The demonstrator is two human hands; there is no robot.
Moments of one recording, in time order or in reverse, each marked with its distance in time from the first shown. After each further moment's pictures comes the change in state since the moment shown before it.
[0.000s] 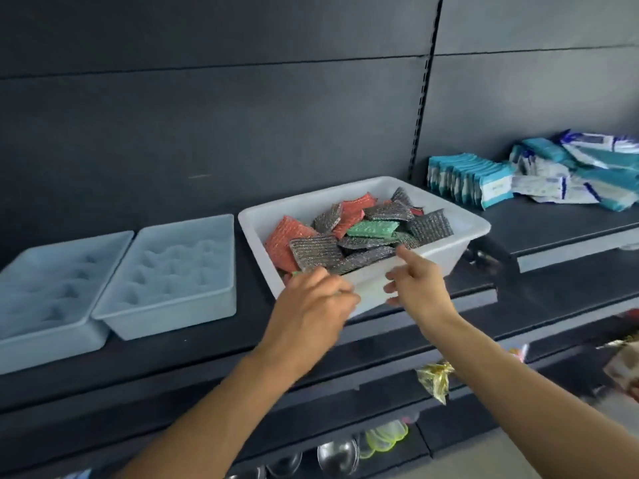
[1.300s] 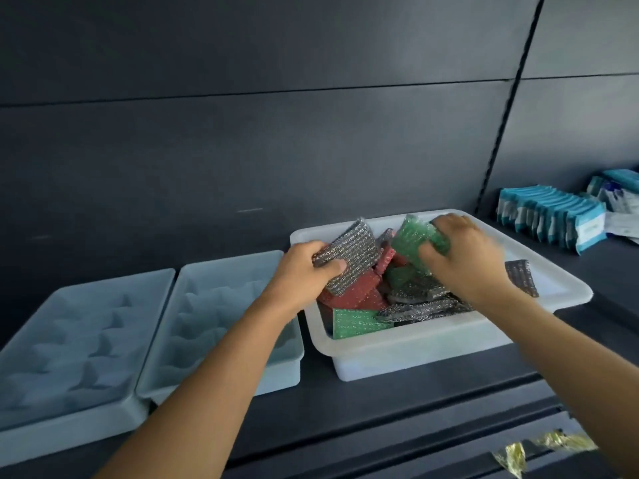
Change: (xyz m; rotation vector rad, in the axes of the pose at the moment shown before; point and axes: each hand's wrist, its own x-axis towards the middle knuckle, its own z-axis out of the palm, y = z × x) left_hand 0.054 -0.192 -0.032 -0.696 0.005 -0.742; right_hand 0.100 -0.091 0.073 -0.786 0.227 -0.666
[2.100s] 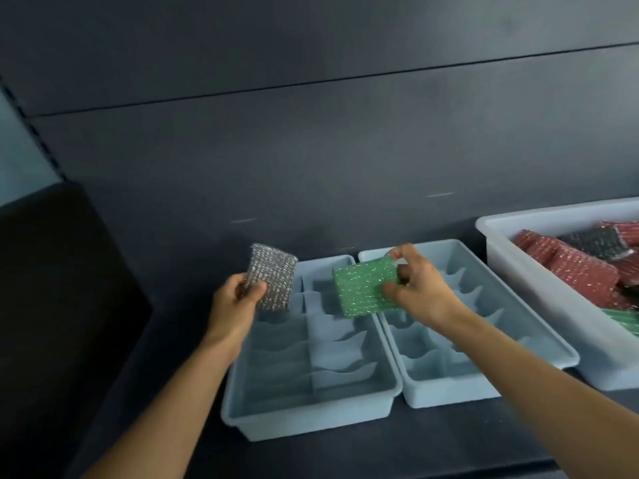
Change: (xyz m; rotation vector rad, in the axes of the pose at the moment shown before) left_hand -0.084 -0.244 -0.330 -0.226 0.534 -0.241; right_hand -0.023 -0.330 0.183 0.731 -0.465 0.169
